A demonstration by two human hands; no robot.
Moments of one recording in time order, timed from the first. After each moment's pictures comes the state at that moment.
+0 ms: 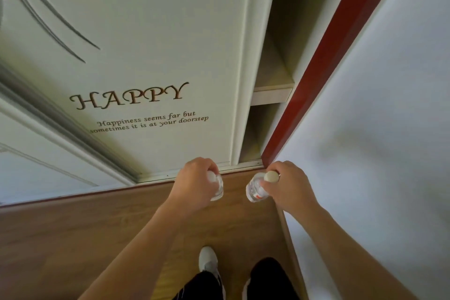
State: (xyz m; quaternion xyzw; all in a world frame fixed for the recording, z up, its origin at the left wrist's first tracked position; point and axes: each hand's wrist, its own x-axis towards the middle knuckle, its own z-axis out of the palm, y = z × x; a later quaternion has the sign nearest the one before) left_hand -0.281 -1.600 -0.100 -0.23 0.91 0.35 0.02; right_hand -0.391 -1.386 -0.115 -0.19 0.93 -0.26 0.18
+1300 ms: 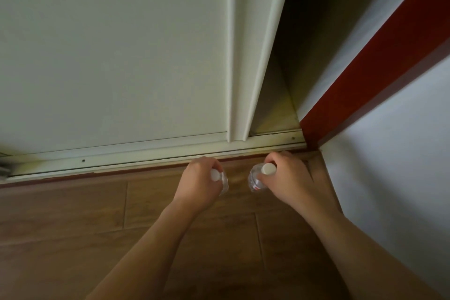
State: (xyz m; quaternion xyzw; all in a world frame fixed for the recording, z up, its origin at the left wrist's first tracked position) left_hand -0.477 -1.643 -0.809 -0.25 0.89 0.37 0.00; right_hand -0.599 -1.462 -0.790 -0.23 0.93 -0.20 0.20
